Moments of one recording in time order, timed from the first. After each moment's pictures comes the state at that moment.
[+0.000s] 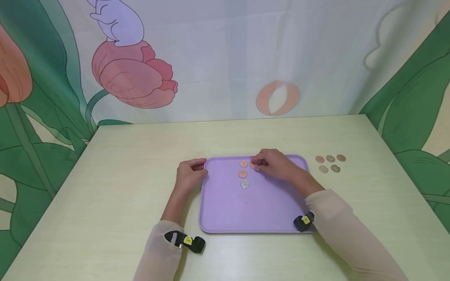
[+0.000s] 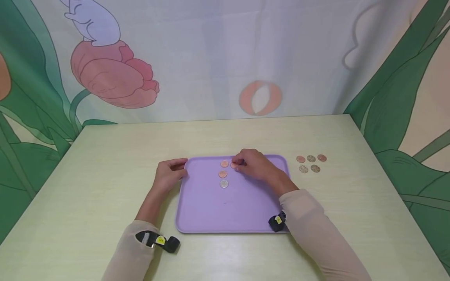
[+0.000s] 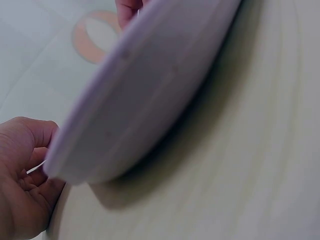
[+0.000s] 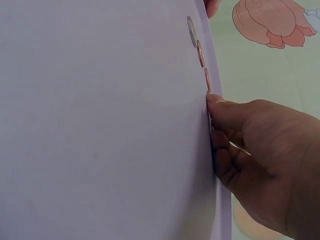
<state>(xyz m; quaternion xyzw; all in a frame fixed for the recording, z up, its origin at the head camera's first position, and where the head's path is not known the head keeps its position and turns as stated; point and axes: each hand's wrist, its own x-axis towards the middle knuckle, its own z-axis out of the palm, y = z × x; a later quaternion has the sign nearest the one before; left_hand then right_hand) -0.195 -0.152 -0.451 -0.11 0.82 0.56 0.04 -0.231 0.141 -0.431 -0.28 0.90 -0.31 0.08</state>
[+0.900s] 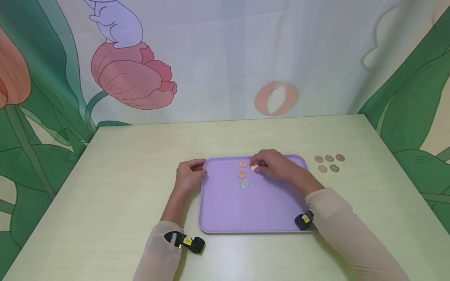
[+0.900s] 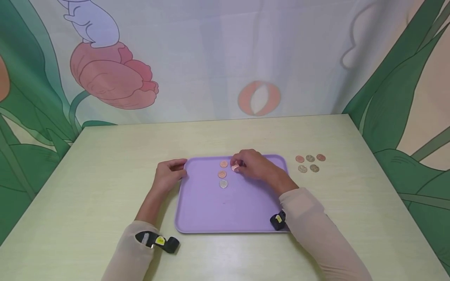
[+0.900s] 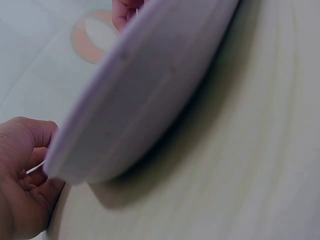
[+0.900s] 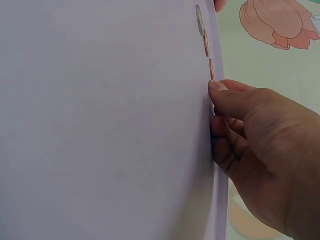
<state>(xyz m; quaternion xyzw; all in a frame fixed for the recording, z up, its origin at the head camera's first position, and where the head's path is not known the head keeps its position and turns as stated) -0.195 -0.152 -0.449 -0.11 0.82 0.56 0.04 -0.234 0.144 -0.431 -0.32 0.90 -0.29 0.08</state>
